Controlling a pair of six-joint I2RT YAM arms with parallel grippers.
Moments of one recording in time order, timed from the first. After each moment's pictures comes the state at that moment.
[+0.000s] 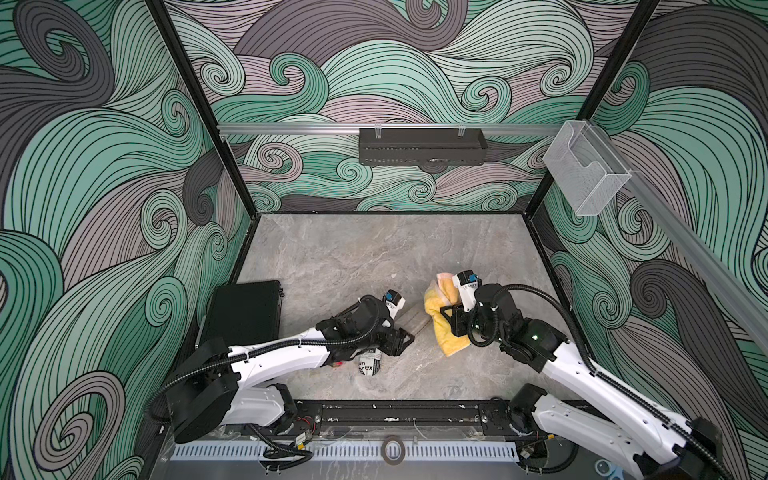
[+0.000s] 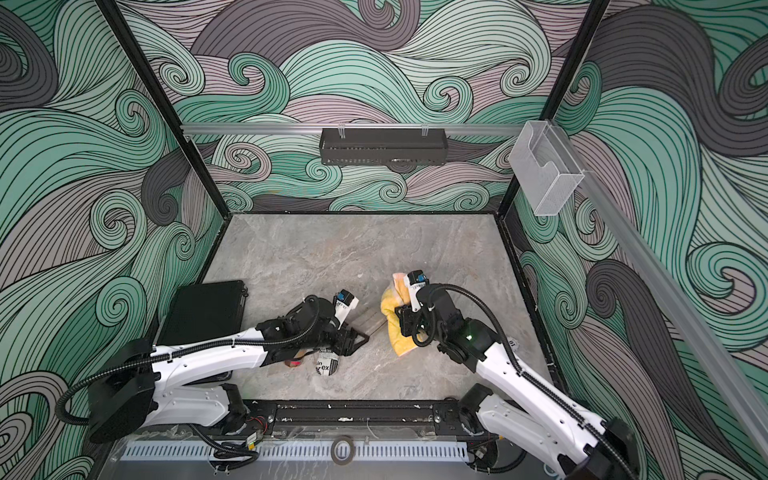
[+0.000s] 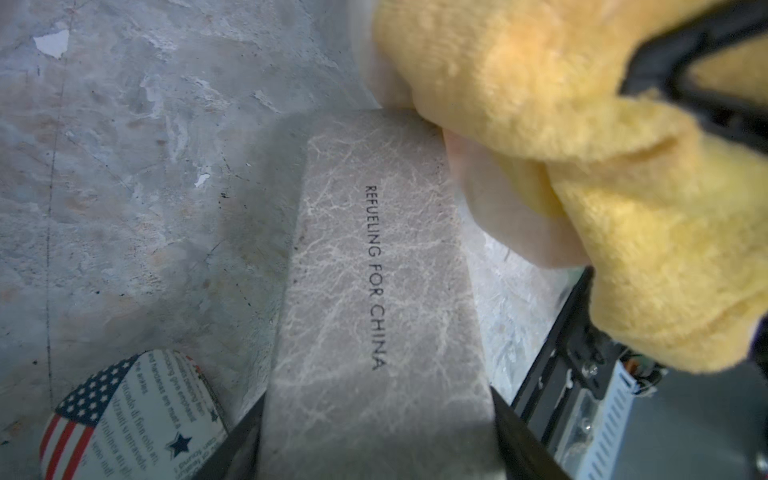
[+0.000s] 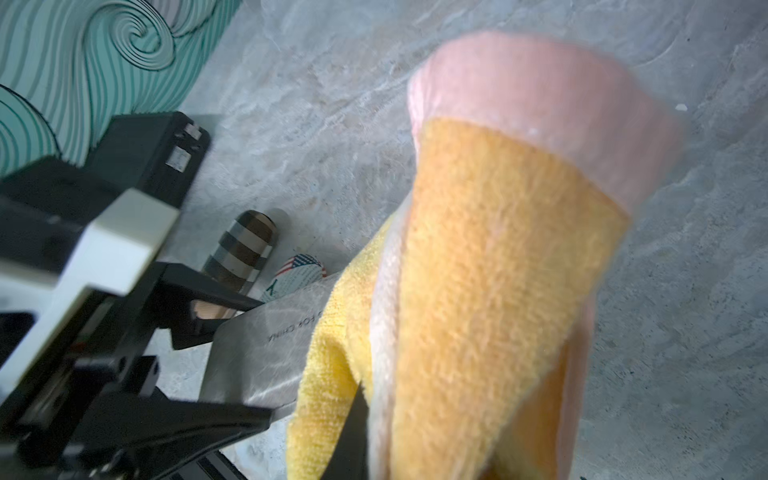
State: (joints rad) left arm -0.93 1.28 0.67 -0.09 0.16 -0.50; right arm 0.69 0.85 0.68 -0.48 -0.04 0.40
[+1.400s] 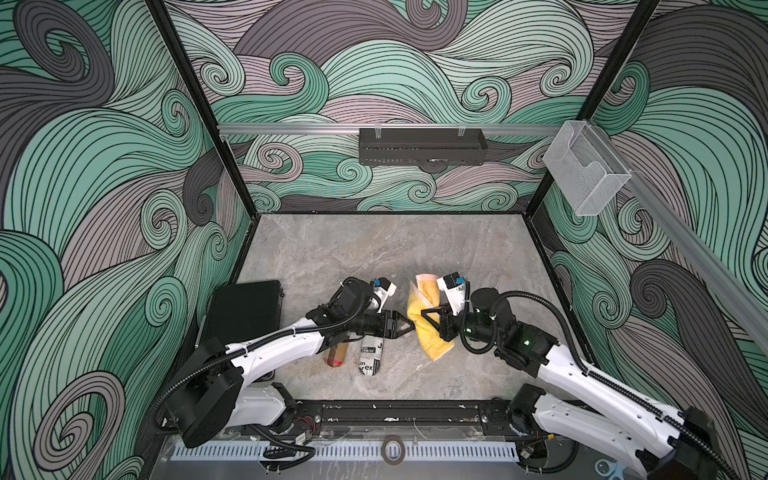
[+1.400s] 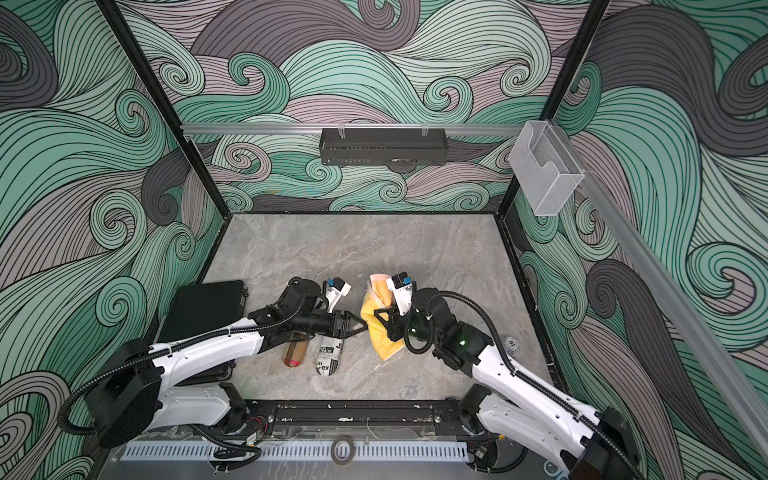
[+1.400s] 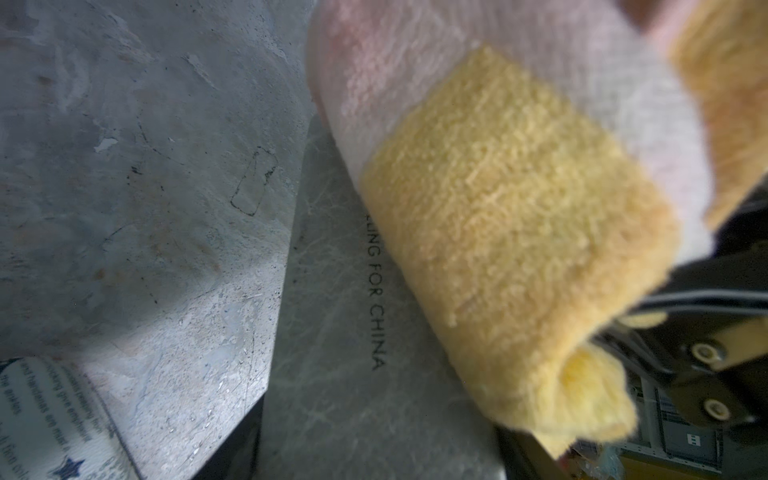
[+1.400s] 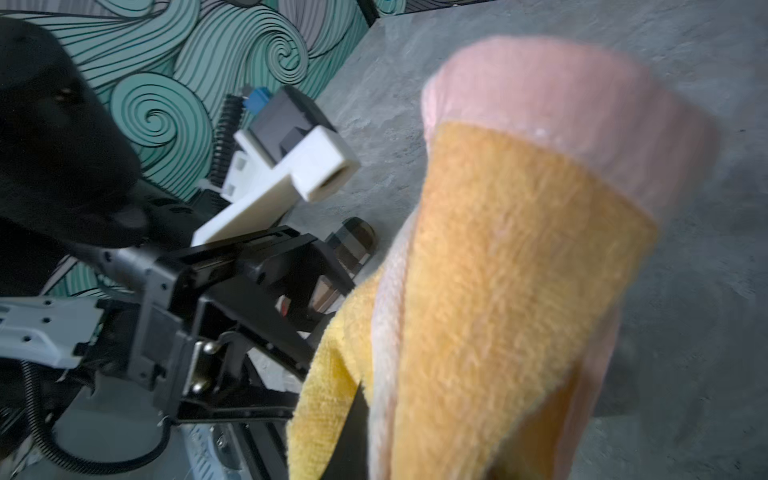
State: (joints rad) left arm -0.77 1.28 0.67 -0.01 0.52 -0.70; right arm 0.77 0.90 0.64 -0.28 -0.12 0.41
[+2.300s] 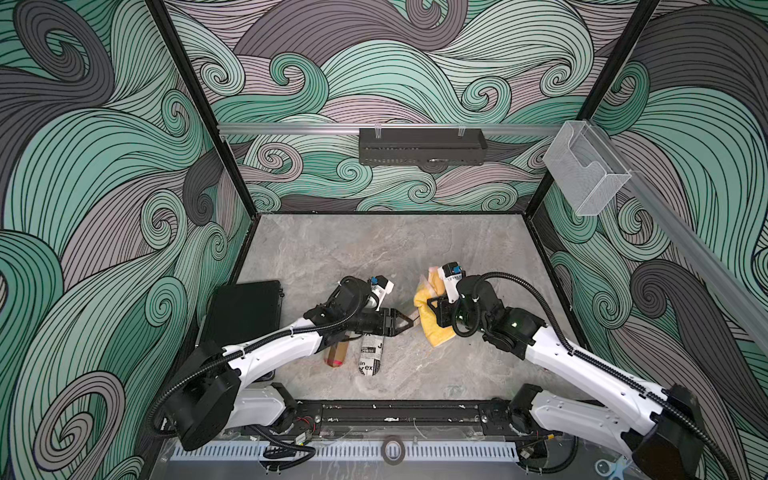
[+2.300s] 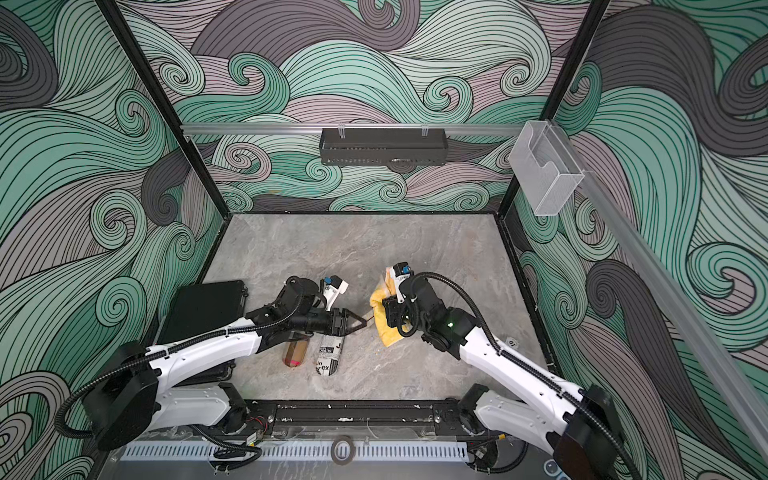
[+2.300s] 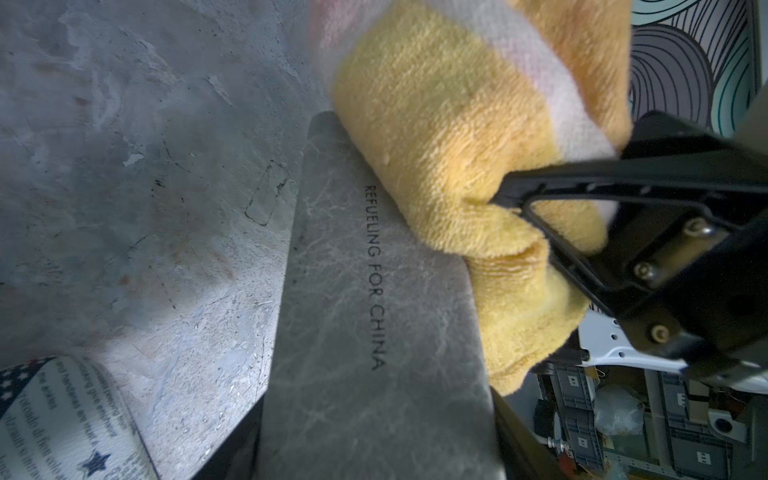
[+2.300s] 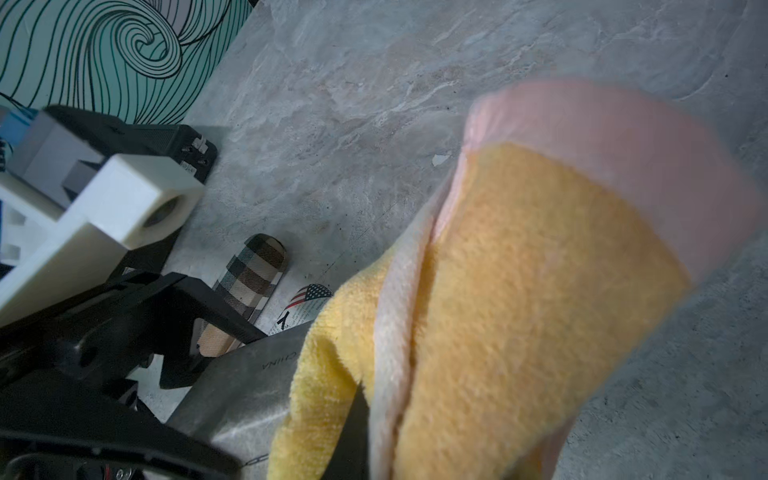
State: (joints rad) left arm -0.76 1.27 0.67 -0.01 0.50 -0.70; right arm 0.76 1.03 0.76 -0.39 -0.01 0.40
